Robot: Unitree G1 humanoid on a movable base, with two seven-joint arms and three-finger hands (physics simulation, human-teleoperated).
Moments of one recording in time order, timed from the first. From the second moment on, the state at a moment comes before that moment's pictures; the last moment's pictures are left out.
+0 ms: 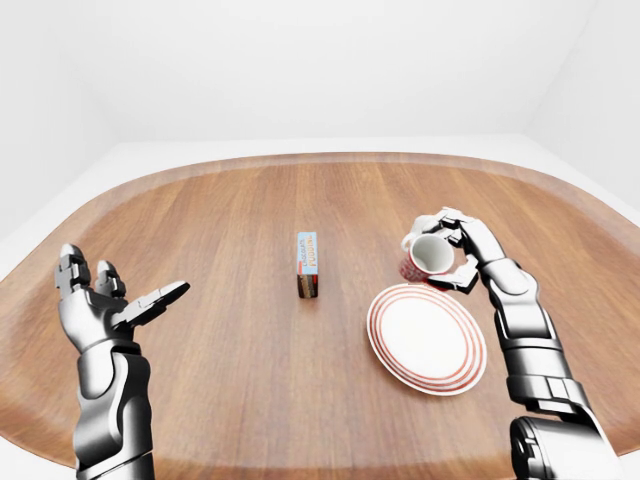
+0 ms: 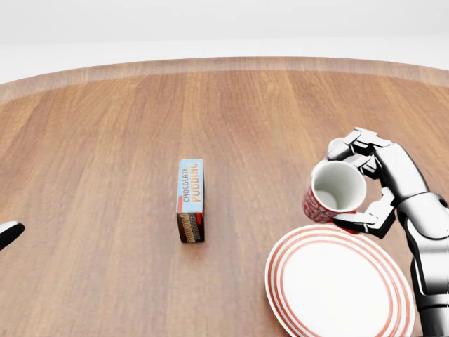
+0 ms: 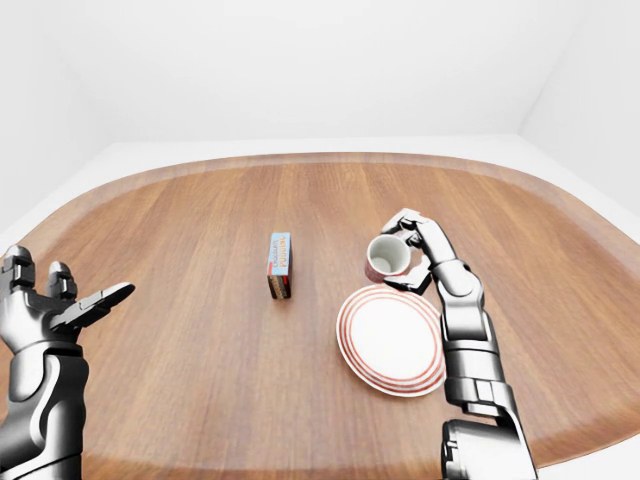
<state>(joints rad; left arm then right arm) -0.07 0.21 0.45 -0.12 -0.40 0.09 0.19 -0.50 -0.36 -0.21 0.39 -0.23 0.09 0.32</state>
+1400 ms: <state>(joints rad) -0.06 0.21 0.45 -0.10 -0.40 0.09 0.18 -0.44 -0.47 -0.20 0.98 -0.18 -0.09 0.27</state>
